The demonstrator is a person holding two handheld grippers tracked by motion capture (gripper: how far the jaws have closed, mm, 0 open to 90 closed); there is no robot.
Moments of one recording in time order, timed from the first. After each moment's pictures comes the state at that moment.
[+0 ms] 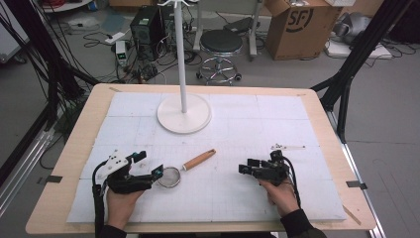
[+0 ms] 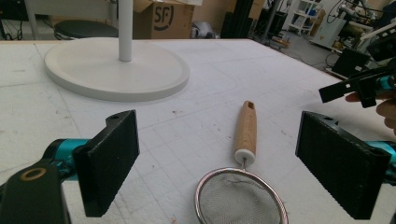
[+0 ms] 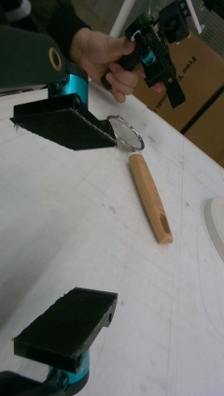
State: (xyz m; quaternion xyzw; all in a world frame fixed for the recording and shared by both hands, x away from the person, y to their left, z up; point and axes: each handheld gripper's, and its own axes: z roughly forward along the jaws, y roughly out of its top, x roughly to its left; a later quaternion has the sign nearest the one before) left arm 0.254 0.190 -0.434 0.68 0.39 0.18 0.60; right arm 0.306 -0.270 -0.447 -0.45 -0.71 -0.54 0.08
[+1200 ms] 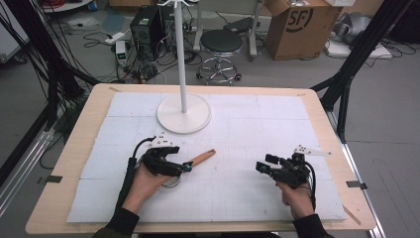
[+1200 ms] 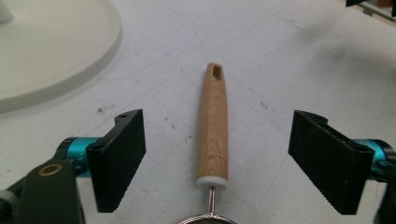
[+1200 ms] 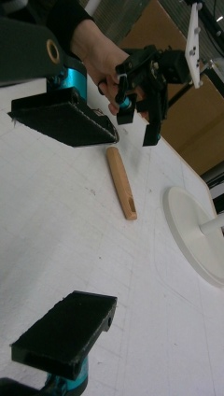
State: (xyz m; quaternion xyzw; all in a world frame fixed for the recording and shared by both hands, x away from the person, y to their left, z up) left arm 0.320 0.112 -0.424 0.81 0.33 0.07 0.47; right arm 0.286 -0.308 -0.426 -0.44 -0.68 -0.58 0.01
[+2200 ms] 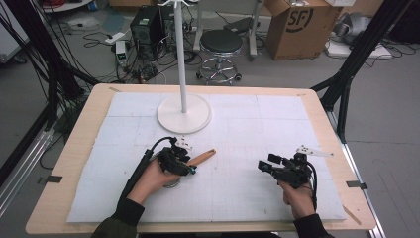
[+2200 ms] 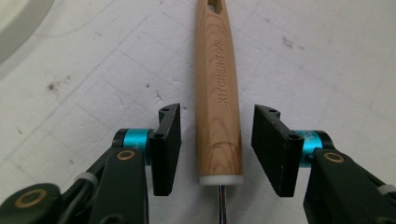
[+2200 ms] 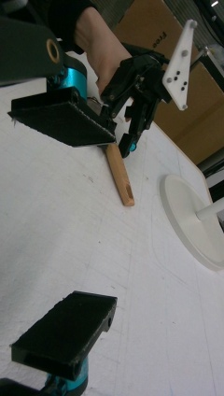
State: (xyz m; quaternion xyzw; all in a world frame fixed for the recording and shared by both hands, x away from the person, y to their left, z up) left arm 0.333 0.073 -0.437 0.90 0.28 0.09 0.32; right arm 0.287 -0.314 -0.429 -0.45 -0.68 -0.58 -0.01
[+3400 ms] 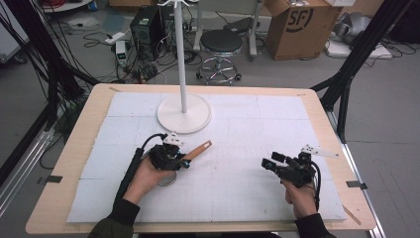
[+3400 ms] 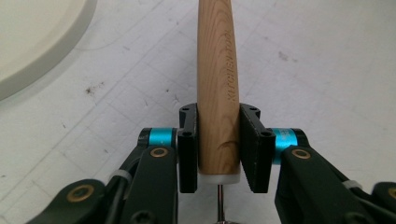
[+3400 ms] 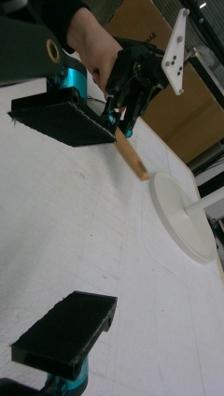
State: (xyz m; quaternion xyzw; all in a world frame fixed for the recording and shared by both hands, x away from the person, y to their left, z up) left arm 0.335 0.103 -0.419 0.87 0.30 0.08 0.38; right arm 0.287 -0.322 -0.427 -0.46 -0.66 -0.59 -0.02
